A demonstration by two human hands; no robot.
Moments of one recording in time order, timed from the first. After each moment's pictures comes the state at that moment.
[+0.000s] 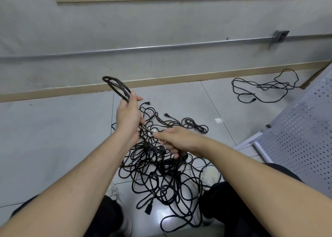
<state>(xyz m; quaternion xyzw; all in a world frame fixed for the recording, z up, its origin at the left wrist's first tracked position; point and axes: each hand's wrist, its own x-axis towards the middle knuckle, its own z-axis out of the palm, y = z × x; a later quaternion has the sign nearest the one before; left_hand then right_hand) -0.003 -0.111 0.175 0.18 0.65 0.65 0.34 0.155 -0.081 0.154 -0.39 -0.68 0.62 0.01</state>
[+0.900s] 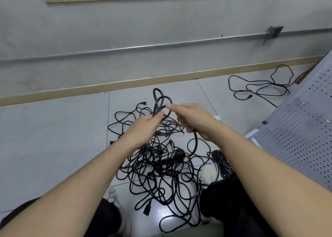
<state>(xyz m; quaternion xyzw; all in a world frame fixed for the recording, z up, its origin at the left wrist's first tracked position) 0.016 -0.120 0.158 0.47 0.72 0.34 0.38 0.182 -0.046 0.184 -0.47 -0.62 0.59 0.21</state>
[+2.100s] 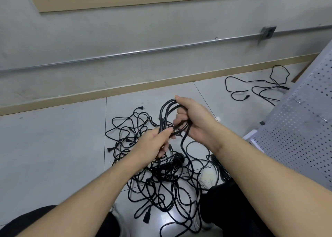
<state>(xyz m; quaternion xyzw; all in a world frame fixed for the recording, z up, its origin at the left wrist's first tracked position) 0.049 -0.130 0.147 0.48 0.61 0.39 0.50 0.180 -0.033 0.185 -0.41 -0.30 0.78 0.37</state>
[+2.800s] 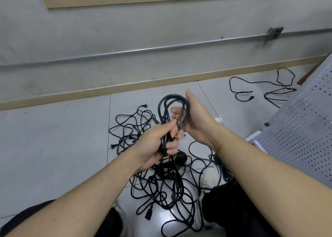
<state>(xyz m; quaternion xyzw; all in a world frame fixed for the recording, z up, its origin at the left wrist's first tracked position) 0.047 -0.134 0.163 0.34 0.37 0.47 0.72 0.167 -0.039 0.181 -0.41 -0.35 0.77 0.34</state>
